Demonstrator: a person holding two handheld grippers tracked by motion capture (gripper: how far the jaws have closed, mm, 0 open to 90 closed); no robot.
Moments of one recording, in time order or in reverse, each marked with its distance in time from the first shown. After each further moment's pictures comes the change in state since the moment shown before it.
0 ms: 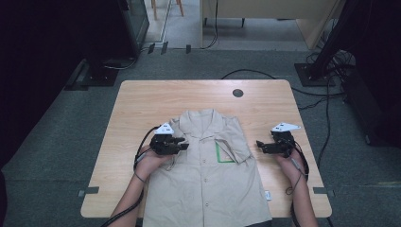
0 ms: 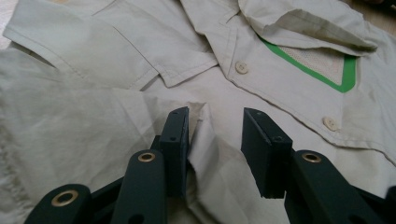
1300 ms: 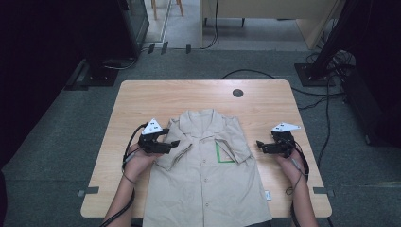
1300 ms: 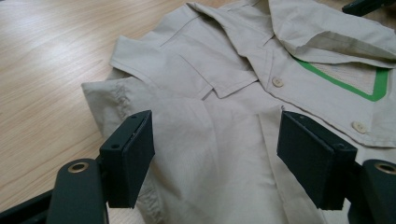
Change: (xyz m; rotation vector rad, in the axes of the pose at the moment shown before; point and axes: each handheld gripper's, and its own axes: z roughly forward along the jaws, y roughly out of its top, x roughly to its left) left arm 0.008 -0.001 -0.037 -0.071 0.153 0.040; right arm 0.000 0.000 0.000 -0.002 -0.001 0.002
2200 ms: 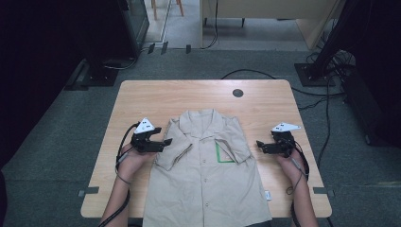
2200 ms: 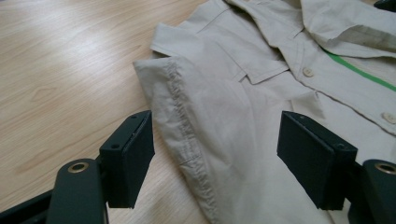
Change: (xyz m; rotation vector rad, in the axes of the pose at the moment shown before) left arm 0.017 -0.009 -0.017 0.003 0.055 -0.023; right arm 0.000 0.000 0.000 0.000 0.000 0.000
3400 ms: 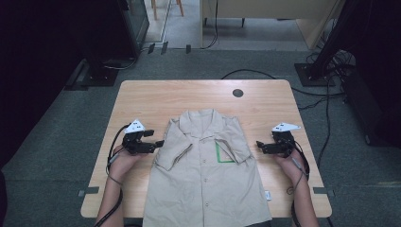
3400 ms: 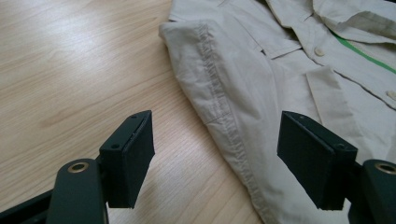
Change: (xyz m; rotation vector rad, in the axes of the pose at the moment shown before) left arm 0.024 -0.019 -0.012 0.033 -0.025 -0.054; right arm 0.000 0.000 0.000 0.009 -0.005 0.005
